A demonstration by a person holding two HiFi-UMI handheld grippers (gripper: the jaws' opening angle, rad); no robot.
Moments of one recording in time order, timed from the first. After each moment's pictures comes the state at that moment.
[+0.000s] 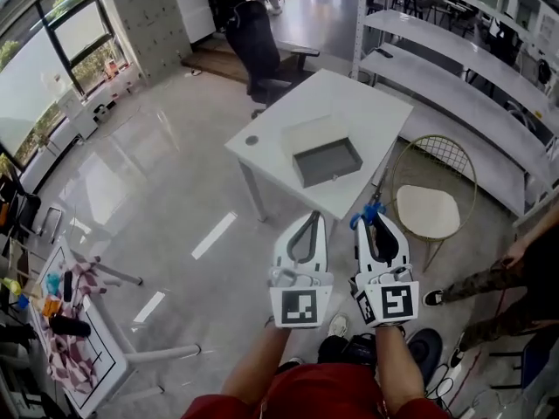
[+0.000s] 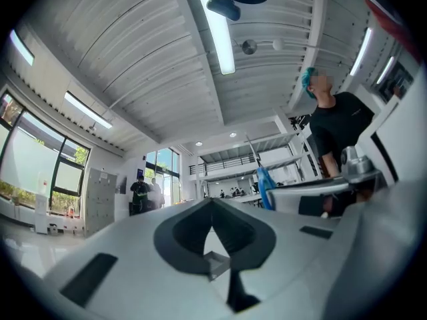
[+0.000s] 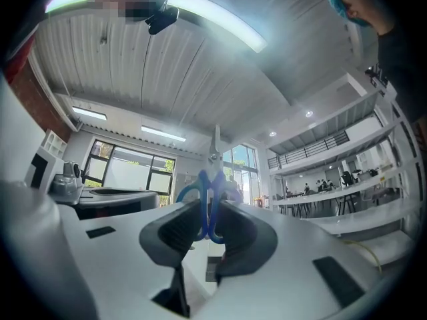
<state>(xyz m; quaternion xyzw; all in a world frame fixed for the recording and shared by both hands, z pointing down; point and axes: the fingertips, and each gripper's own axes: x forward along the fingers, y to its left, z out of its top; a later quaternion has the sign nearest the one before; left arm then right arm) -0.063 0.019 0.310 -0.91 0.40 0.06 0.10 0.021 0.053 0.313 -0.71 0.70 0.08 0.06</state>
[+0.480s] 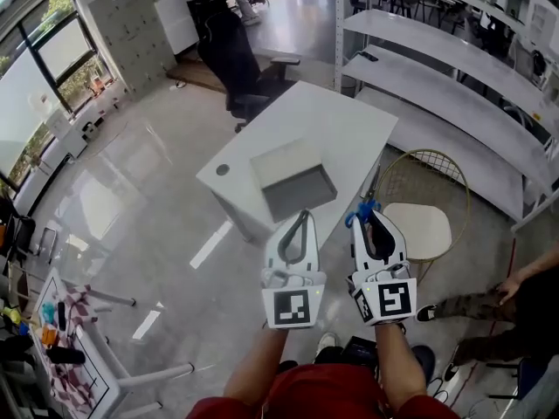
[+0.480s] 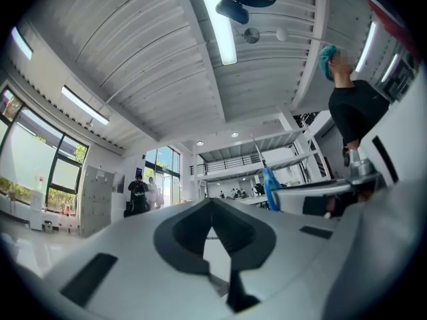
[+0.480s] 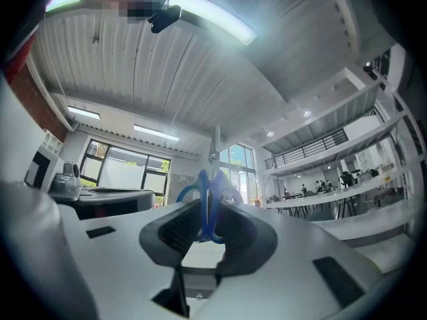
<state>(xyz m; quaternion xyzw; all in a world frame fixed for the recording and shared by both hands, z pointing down) 0.075 -0.073 0.296 -0.90 0.41 0.06 0.10 0.167 -0.034 0.300 -0.71 0.70 0.08 0.06</state>
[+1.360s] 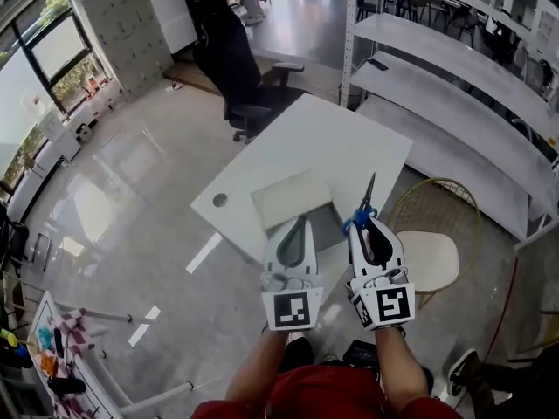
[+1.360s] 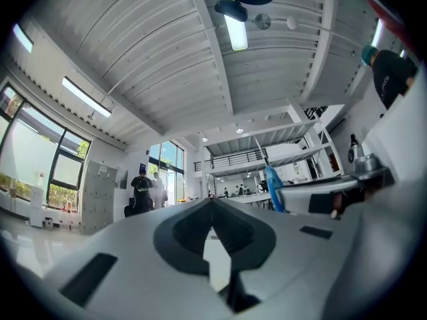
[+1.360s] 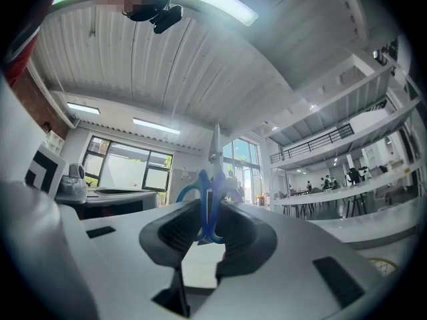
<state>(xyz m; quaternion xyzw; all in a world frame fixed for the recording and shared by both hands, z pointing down) 0.107 -0.234 0.310 -0.90 0.42 0.05 0.09 0.196 -0.192 0.312 -0.70 0.71 0.07 0.05</state>
